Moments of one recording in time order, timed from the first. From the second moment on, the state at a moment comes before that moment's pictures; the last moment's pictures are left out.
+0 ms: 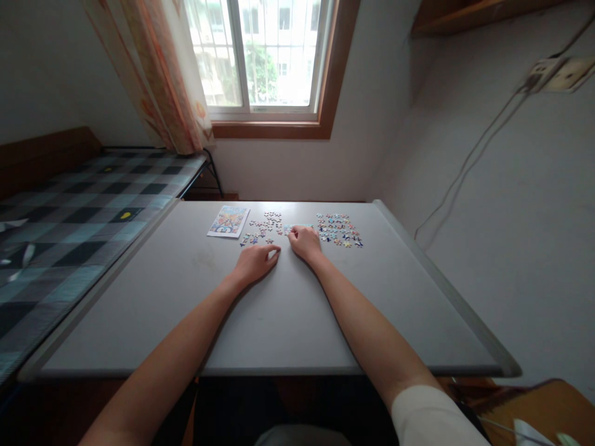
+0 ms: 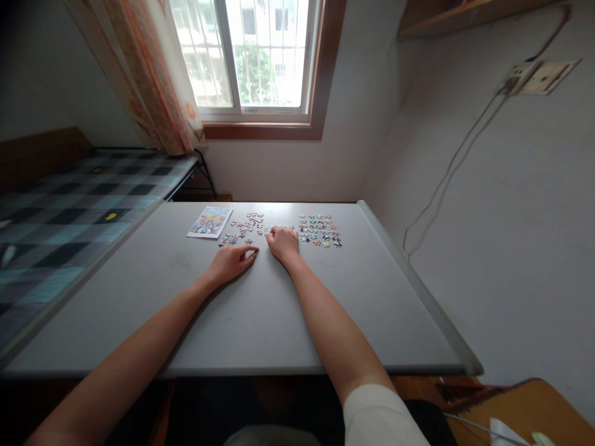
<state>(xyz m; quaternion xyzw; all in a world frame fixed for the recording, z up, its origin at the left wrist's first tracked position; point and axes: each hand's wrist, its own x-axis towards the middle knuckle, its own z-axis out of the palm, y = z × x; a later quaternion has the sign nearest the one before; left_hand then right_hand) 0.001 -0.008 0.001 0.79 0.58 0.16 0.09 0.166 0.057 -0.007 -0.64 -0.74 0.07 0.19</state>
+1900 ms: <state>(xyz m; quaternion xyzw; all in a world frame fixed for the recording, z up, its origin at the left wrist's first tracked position) 0.001 -0.008 0.000 0.79 0.58 0.16 0.08 0.167 0.057 -0.009 -0.64 -0.74 0.06 0.21</state>
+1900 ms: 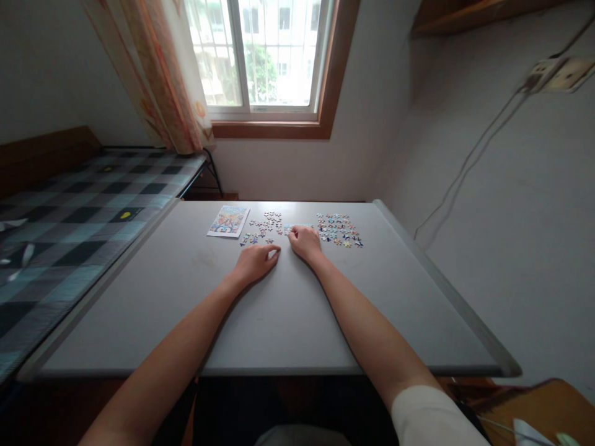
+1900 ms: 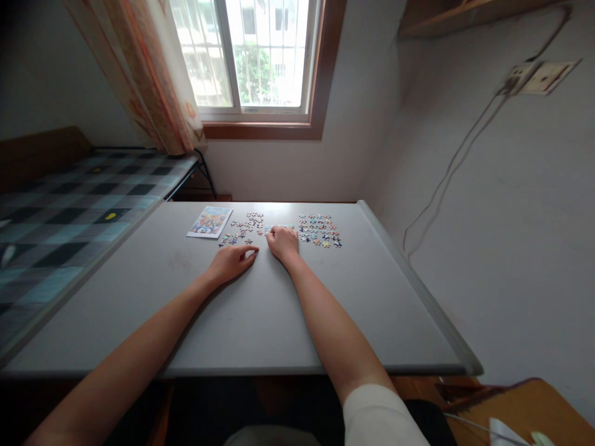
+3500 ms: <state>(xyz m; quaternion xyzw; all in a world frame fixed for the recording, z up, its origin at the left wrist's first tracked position) 0.001 -0.007 -0.003 0.80 0.58 0.16 0.08 0.166 0.056 -0.007 -0.64 -0.74 0.07 0.20</state>
